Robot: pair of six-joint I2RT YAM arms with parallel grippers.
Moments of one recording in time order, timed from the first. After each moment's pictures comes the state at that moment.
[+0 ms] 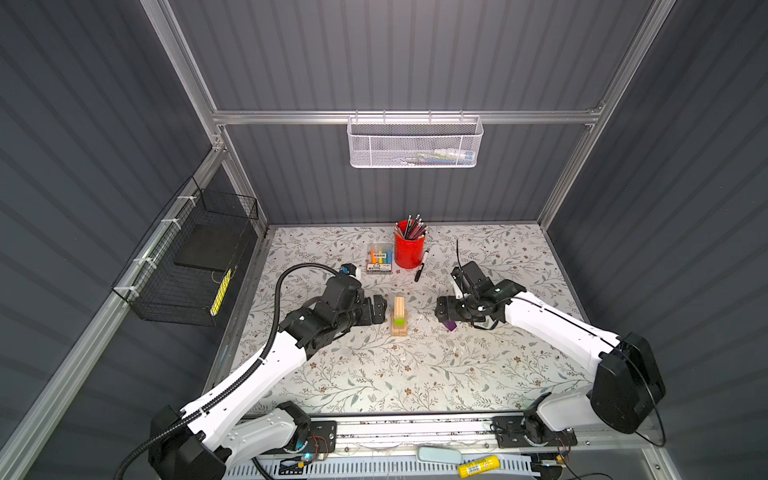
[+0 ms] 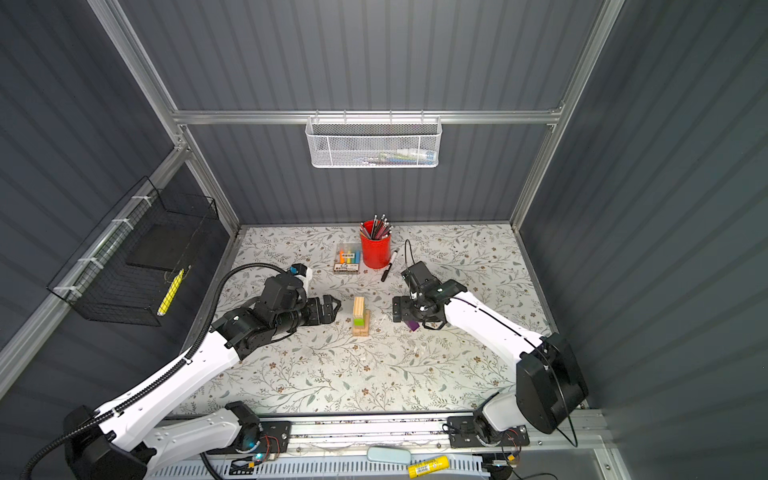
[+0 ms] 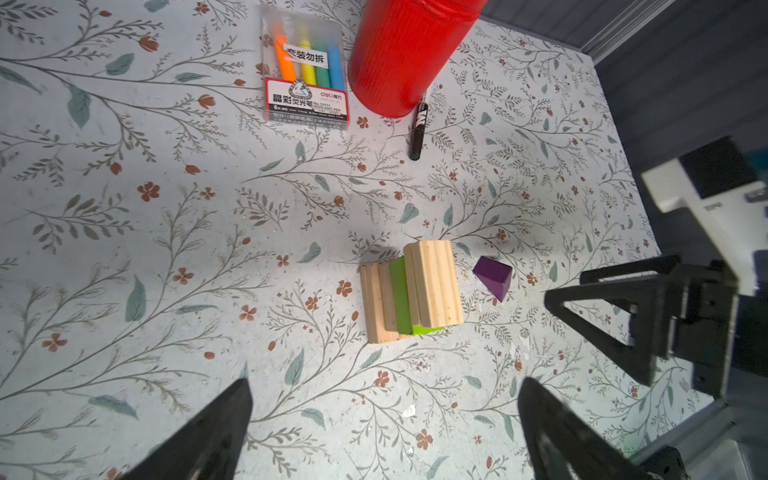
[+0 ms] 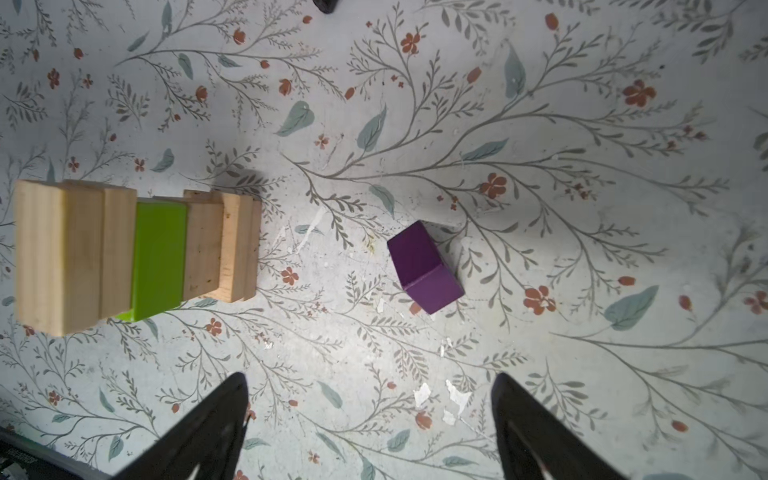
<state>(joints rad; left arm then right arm) -0.68 1.09 0.94 -0.57 -0.04 -0.57 0.57 1.46 1.04 -0.68 -0.03 0.49</state>
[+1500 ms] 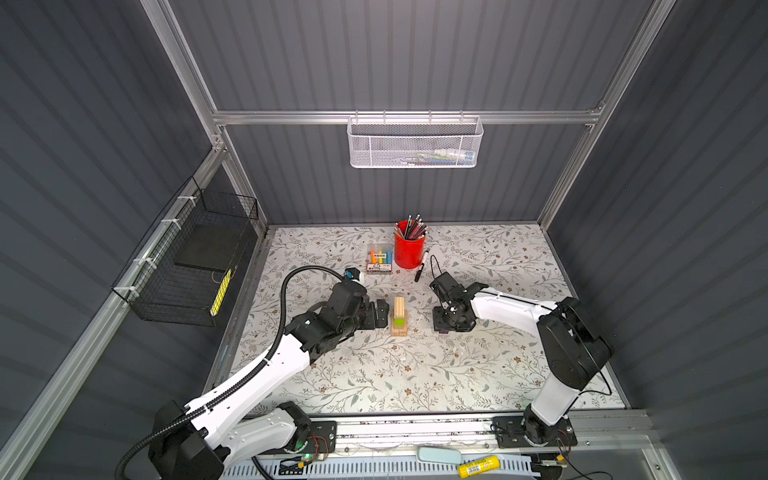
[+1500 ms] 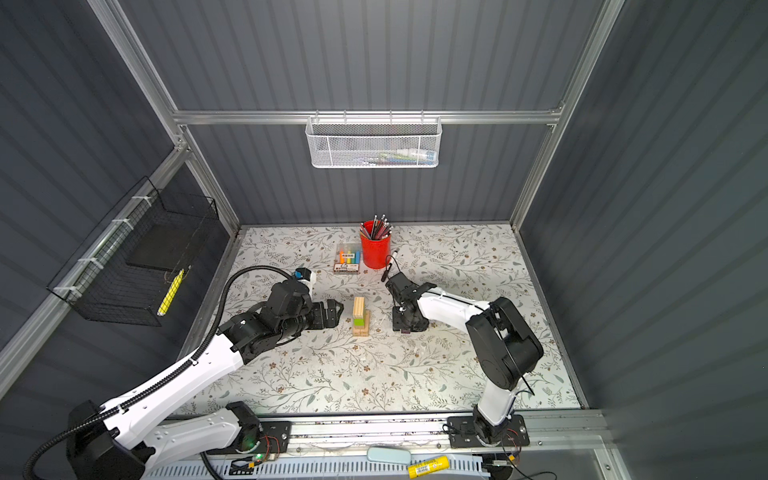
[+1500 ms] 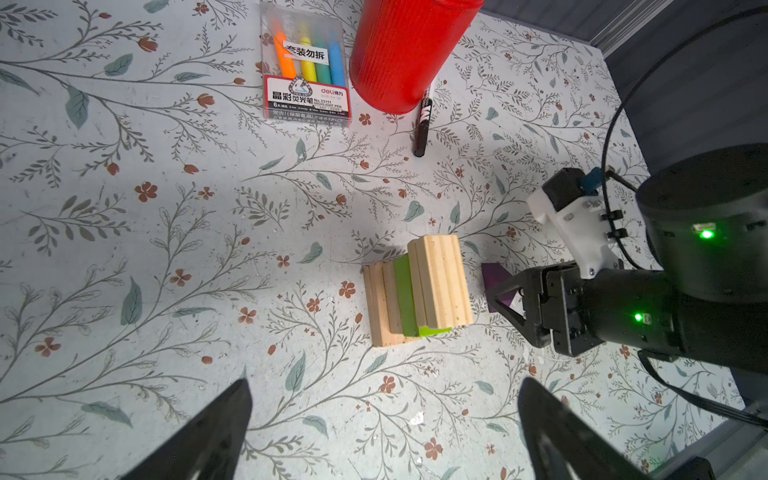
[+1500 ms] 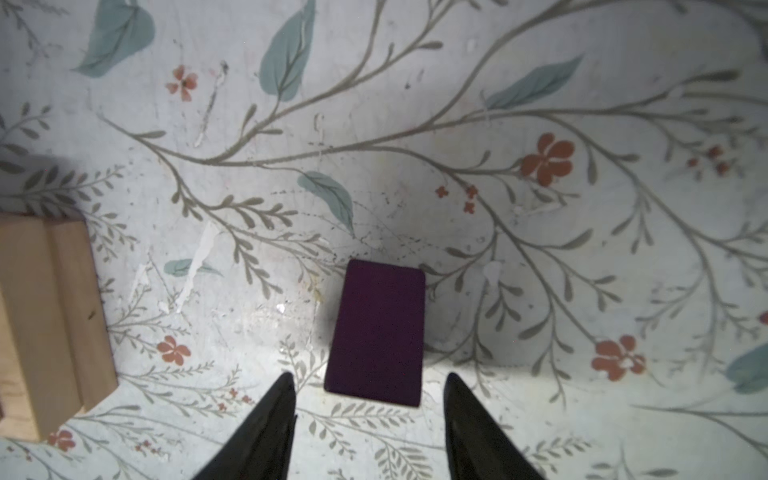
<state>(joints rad) -0.73 1.09 0.89 -0.54 -0.12 -0.58 0.64 1.75 1.07 -0.64 0.07 0.60</state>
